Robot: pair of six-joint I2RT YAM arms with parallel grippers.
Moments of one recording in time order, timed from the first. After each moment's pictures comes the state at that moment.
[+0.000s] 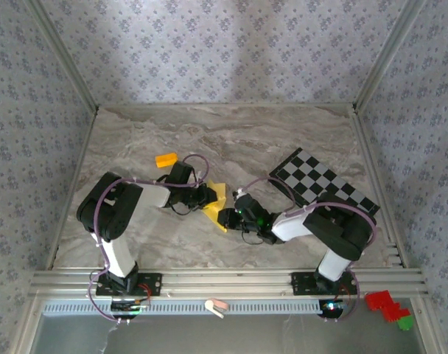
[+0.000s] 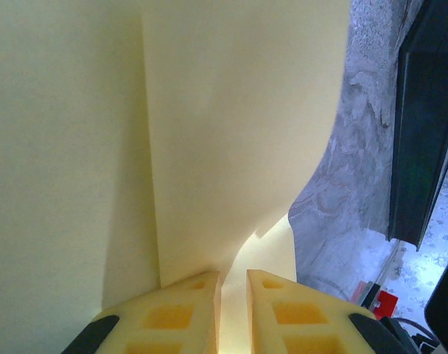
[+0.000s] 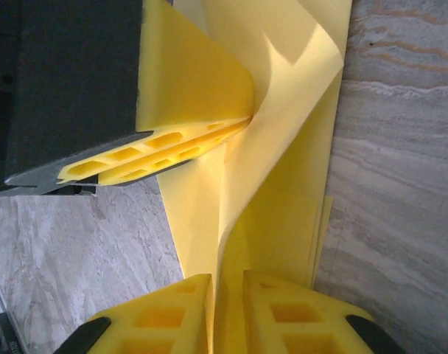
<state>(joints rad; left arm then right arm) -0.52 1.79 0.75 0.14 0.64 -0.88 0.93 1.67 0.51 0.53 -0.08 0.98</state>
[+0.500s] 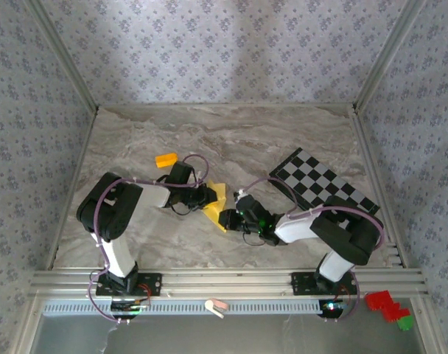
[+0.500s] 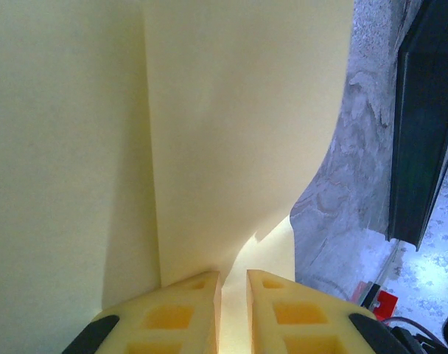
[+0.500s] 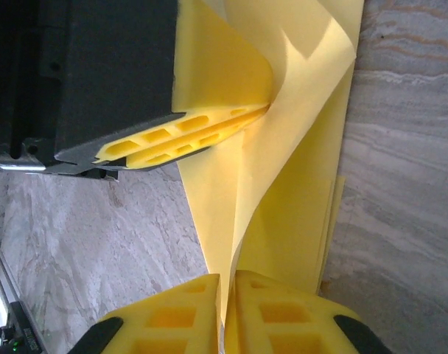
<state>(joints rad) -0.52 1.79 0.75 0.15 0.64 -0.88 0.95 1.62 0.50 0.51 -0.08 0.99</state>
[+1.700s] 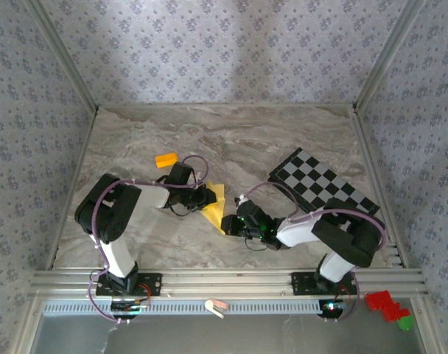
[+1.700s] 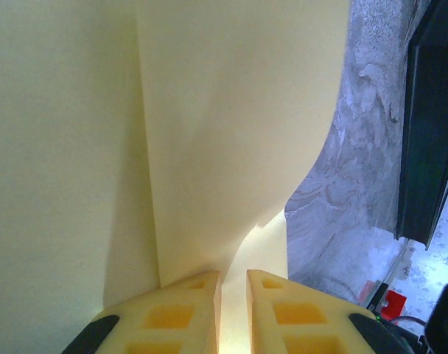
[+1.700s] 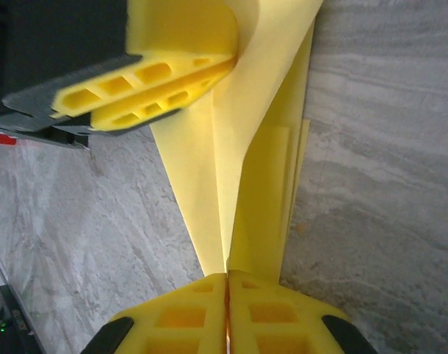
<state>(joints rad) -0.52 1.77 0.74 0.11 0.63 -0.86 0.99 1.61 0.46 0.50 -0.07 1.01</state>
